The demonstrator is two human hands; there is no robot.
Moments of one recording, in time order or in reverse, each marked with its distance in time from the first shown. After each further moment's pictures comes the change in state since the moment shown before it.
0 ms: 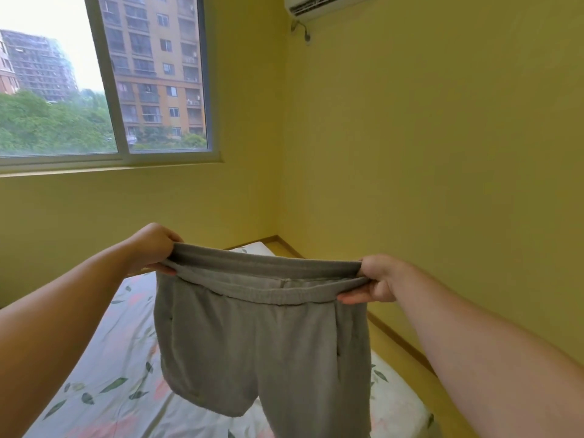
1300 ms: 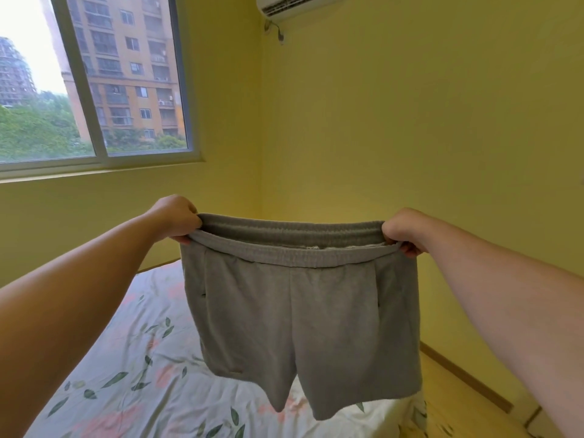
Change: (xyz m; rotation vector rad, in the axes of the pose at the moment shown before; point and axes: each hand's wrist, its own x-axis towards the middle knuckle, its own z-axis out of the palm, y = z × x) left_hand -0.072 0.051 -0.009 0.203 -0.021 0.214; right_hand -0.106 -0.005 -0.052 -0.754 0.550 -0.218
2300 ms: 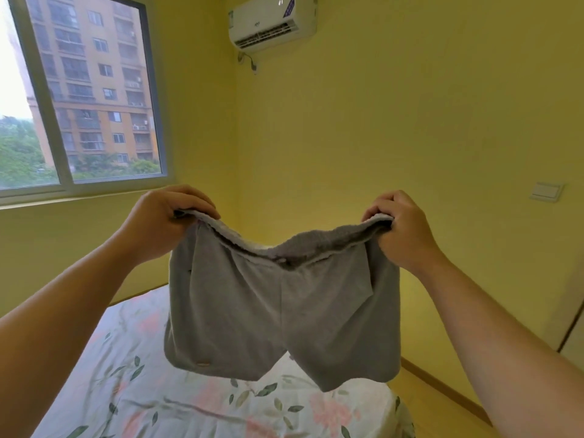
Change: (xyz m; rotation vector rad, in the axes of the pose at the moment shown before) left_hand -0.036 0.046 -0.008 -0.100 0.302 1.017; right_hand -0.032 0.031 -0.031 0.260 0.547 -0.871
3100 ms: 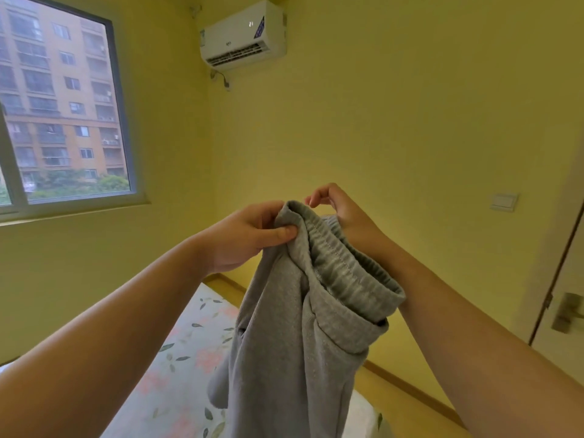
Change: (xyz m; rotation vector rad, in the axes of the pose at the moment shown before) left_hand 0.075 0.103 0.097 -0.935 -0.515 -0.211; right_hand 0.042 -0.036 -0.005 0.434 -0.320 0.012
